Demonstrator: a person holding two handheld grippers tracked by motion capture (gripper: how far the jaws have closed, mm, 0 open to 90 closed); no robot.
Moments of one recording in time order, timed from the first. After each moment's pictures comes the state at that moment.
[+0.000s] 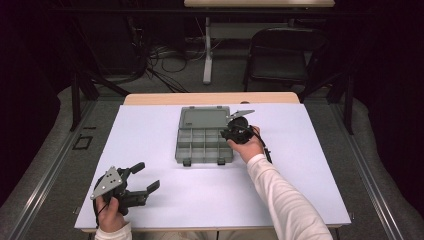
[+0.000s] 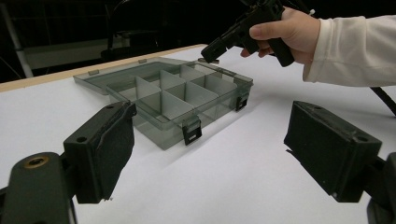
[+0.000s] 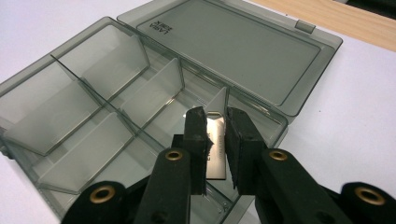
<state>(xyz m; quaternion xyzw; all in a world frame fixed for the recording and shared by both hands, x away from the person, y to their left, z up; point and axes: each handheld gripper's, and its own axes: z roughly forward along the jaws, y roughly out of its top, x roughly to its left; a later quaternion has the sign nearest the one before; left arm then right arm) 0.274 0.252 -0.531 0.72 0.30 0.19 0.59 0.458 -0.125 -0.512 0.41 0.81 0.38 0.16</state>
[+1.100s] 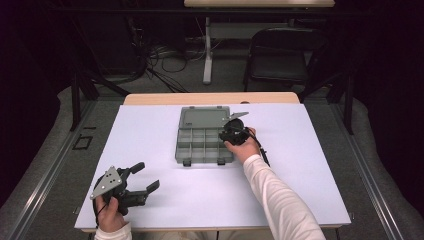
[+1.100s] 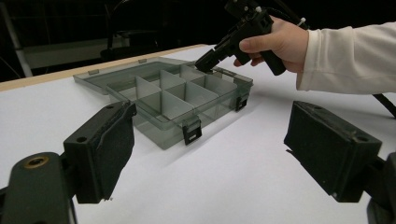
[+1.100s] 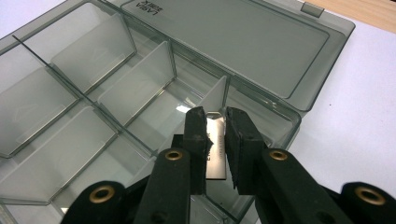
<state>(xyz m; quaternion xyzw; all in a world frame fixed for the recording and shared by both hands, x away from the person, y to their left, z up) 0.274 0.252 -0.531 0.72 0.30 0.19 0.59 0.467 -0.115 -0.529 0.42 0.82 0.36 0.17</state>
